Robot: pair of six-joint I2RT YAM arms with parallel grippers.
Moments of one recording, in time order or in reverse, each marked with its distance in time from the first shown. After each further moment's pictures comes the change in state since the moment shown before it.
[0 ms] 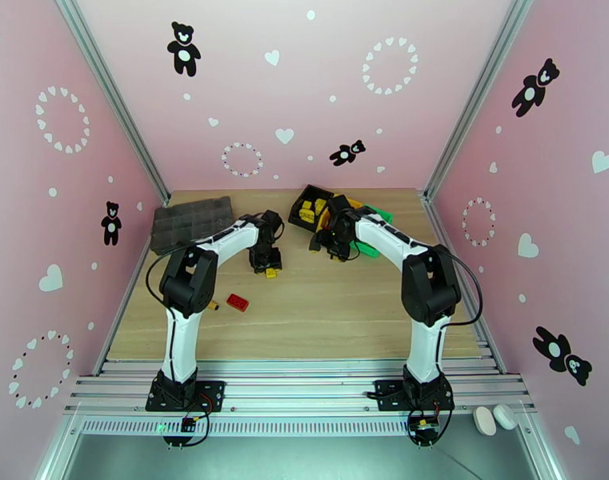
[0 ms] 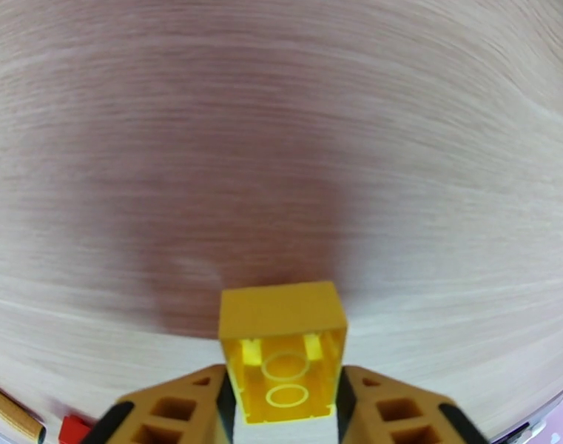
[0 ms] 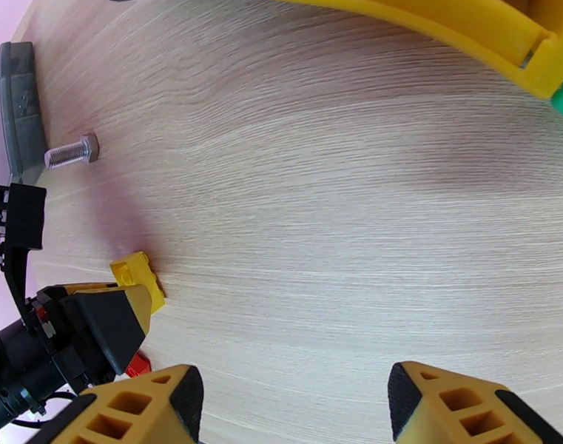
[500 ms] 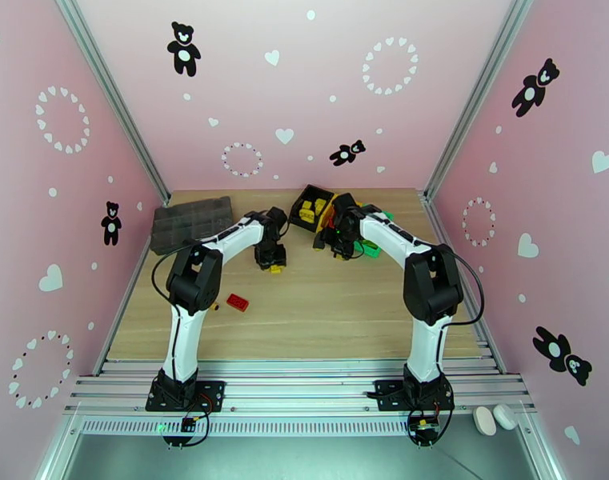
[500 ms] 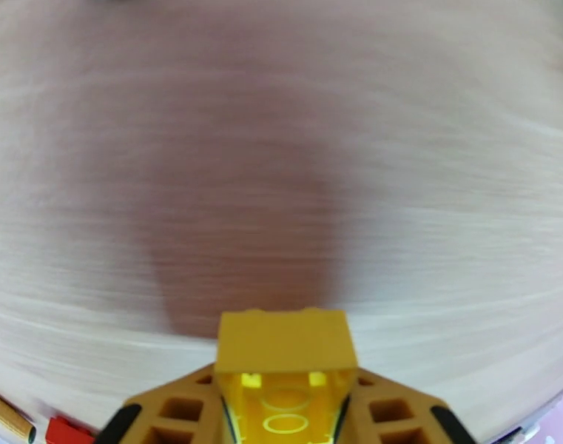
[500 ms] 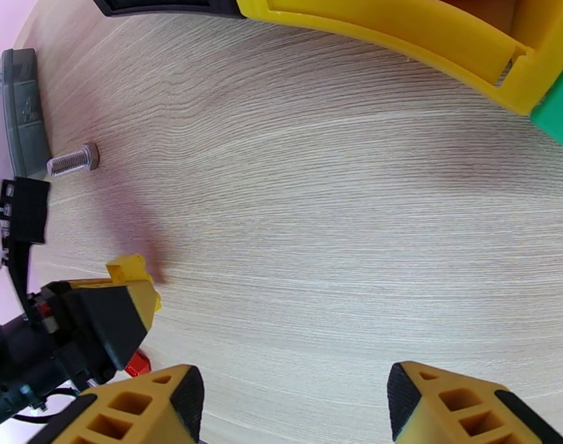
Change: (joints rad) left arm -0.019 0.035 0.126 -0.023 0.048 -0.026; right arm -0.033 0.000 -0.002 0.001 -0.034 -0.033
